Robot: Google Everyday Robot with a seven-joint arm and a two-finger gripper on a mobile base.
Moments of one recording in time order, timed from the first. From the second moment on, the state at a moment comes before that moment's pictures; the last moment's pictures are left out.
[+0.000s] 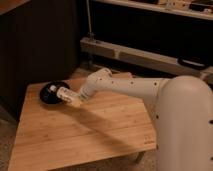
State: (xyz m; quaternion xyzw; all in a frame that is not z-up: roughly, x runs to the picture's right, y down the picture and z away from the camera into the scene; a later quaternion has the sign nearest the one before) arm -0.169 0.043 0.845 -0.28 -0.21 0.28 0.89
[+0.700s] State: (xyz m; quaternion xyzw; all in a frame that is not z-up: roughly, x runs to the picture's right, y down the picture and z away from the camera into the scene) arm -0.196 0.030 0.870 -0.32 -0.19 0.24 0.90
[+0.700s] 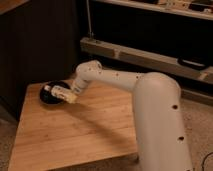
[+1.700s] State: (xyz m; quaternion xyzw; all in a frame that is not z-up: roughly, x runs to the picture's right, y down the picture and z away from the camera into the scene) arm -0.195 0.031 0.870 -0.32 -0.19 0.24 0.90
